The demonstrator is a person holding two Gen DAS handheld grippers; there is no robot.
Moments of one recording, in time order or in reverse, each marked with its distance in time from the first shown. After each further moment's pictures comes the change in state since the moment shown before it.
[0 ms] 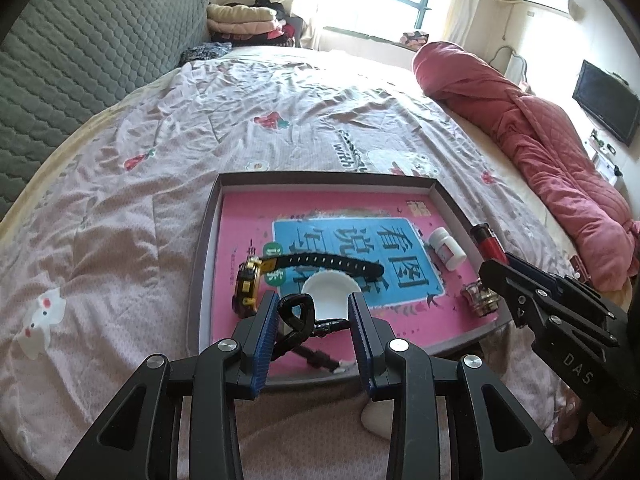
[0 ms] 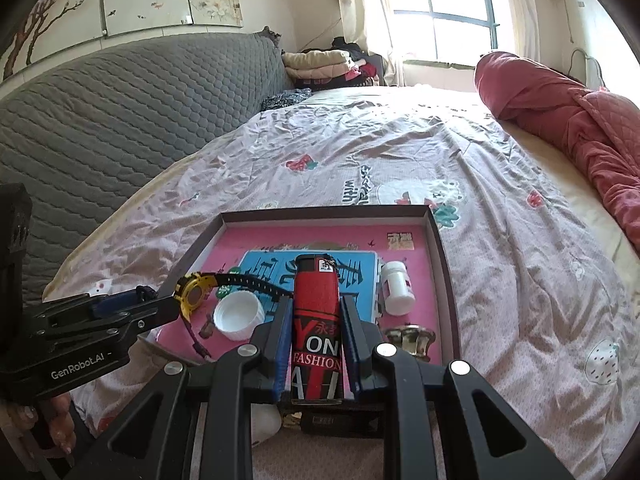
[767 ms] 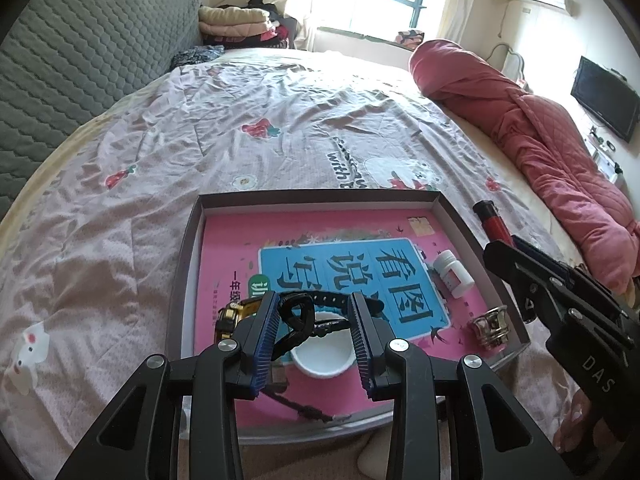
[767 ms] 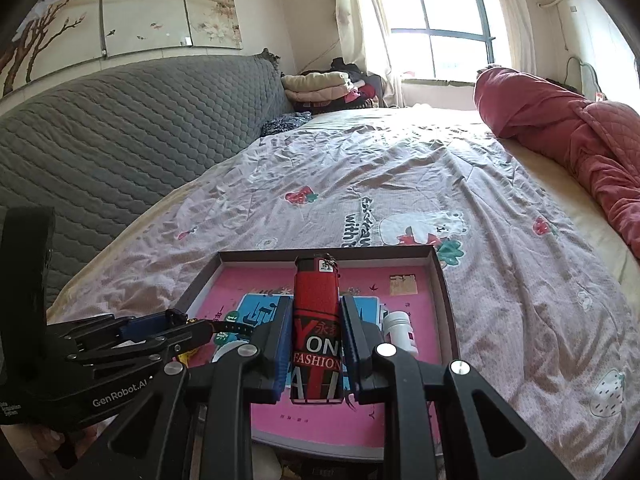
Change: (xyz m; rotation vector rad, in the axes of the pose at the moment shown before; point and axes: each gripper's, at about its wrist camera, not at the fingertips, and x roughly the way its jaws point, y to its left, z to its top) left arm 0.033 -0.008 0.027 0.020 -0.002 -0.005; right arm 0.013 -0.006 0.027 0.019 -0.081 0.006
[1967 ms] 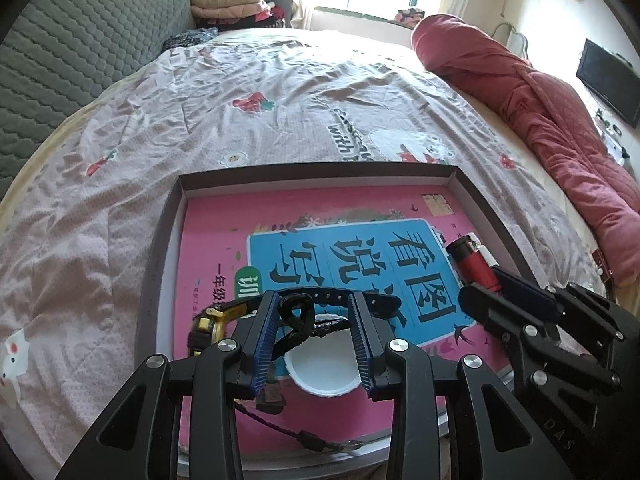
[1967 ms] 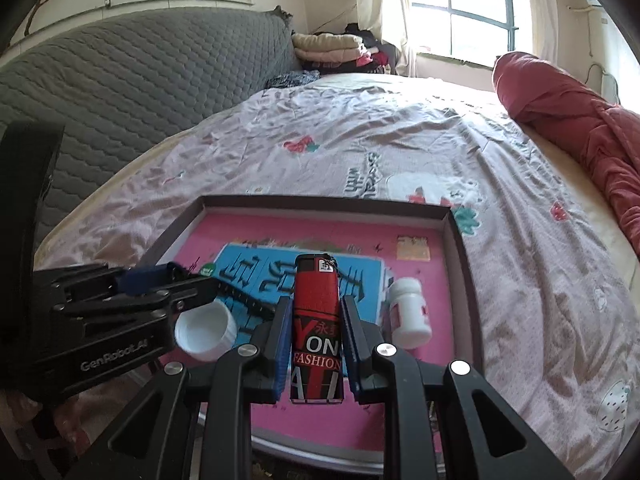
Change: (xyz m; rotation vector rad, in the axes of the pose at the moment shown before) left arm 0.044 -0.004 -0.001 0.027 0.078 0.016; right arm 0.045 0.004 -0.023 -0.088 0.154 -0.013
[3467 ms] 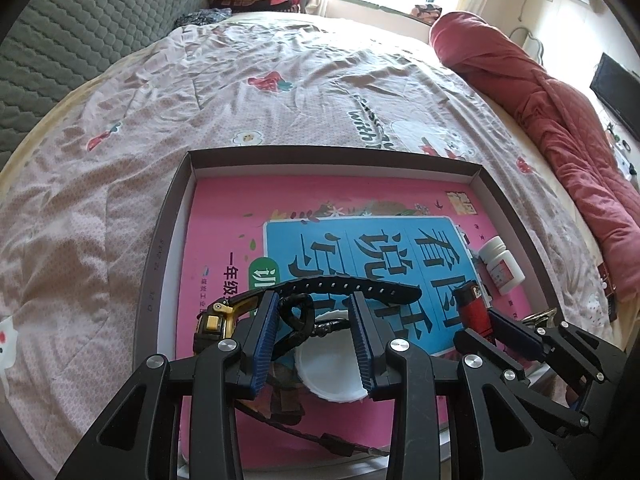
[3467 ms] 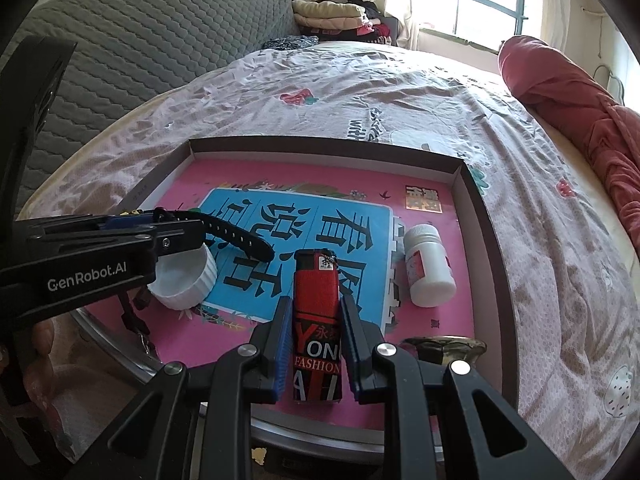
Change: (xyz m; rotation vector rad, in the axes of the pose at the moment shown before) left arm 0.019 0.020 0.002 -0.071 0.046 -0.004; right arm 0.028 0.009 -0.022 -0.045 0.113 -0.060
